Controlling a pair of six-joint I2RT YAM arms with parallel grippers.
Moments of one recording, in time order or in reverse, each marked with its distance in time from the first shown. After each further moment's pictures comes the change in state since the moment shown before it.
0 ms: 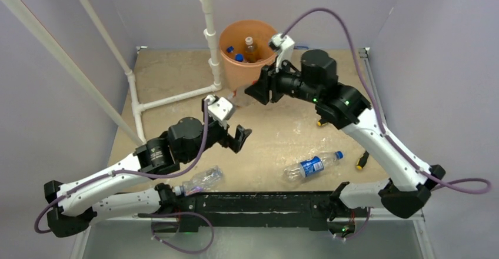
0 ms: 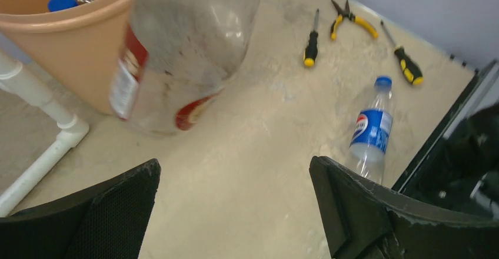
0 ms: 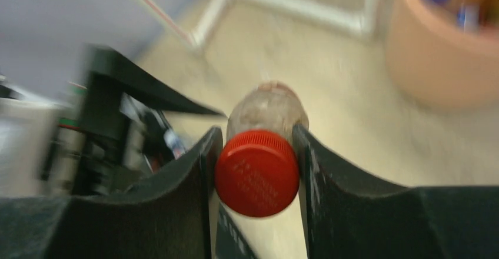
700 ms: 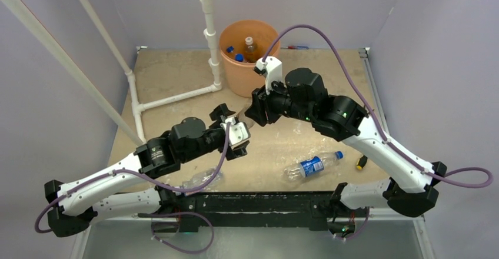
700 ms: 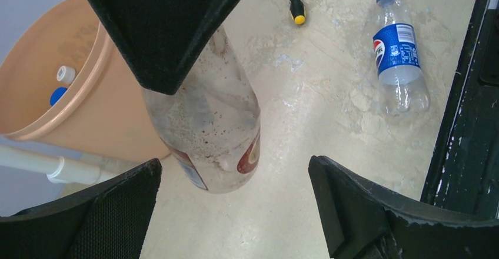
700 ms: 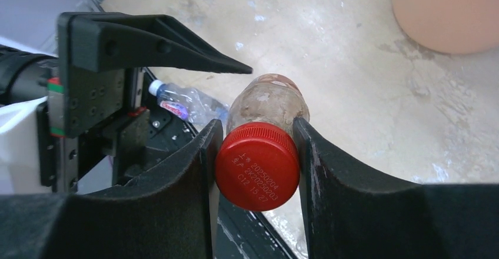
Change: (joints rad) left arm -0.005 0.003 -0.012 -0.121 0.239 0.507; right arm 0.193 0.012 0.000 -0.278 0.249 -0.047
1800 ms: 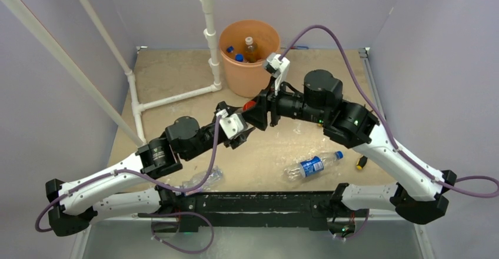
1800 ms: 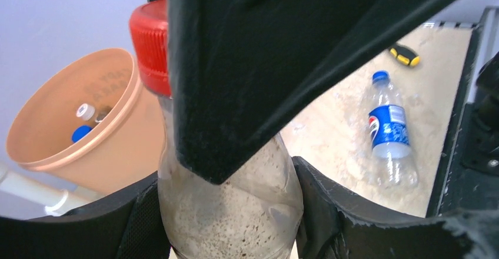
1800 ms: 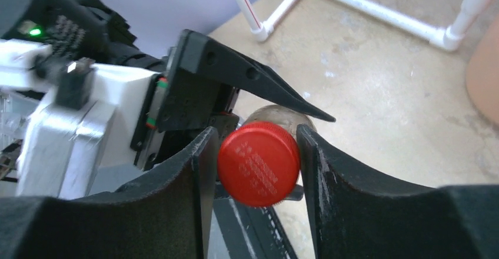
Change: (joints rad) left arm -0.005 0.006 -0.014 0.225 -0.018 -0.058; right arm -0.005 -0.079 -0.059 0.188 -0.226 0.060
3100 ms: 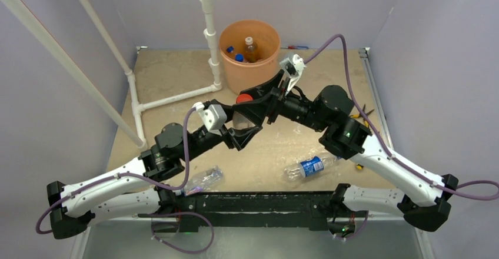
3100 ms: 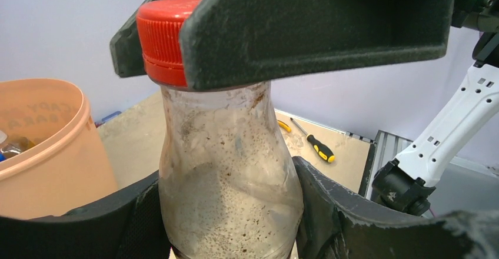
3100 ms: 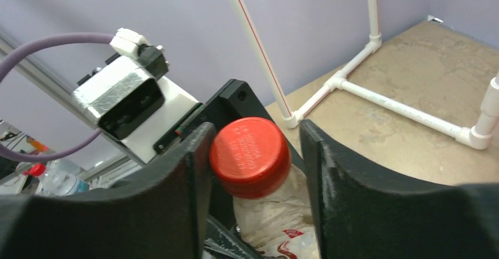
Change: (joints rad) left arm 0.001 -0.049 -0.127 0.371 0.097 -0.351; right arm 0.005 -0.121 -0.297 0.608 0.006 0.138
